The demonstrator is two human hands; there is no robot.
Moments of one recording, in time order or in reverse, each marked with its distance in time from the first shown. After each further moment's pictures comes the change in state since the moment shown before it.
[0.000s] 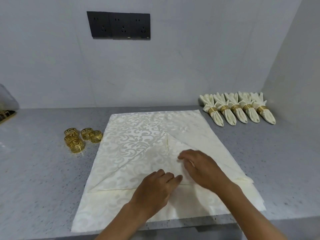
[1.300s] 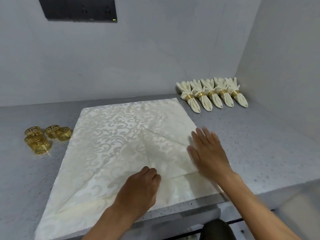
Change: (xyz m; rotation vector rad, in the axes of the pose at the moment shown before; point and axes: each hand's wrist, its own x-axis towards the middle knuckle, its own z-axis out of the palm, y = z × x) left_hand 0.008 0.030 -0.001 0.007 -0.144 0.020; right_hand -0.039 0.073 -0.020 -0.474 0.077 0.271
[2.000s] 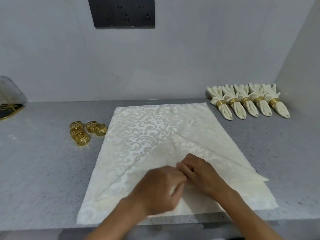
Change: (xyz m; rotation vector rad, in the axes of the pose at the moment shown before) left_hand -0.011 -0.020 -0.045 -0.427 0.046 -0.159; right_hand 0.002 -0.096 0.007 0.640 -0.182 -0.240
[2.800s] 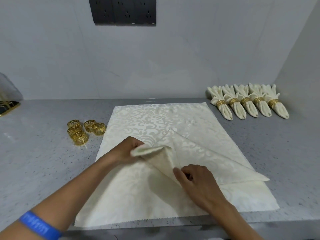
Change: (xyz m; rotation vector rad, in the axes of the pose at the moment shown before) left_hand 0.031 -0.117 -0.049 -0.471 -0.152 -0.549; right_hand -0.017 -0.020 0.021 -0.024 0.122 0.107
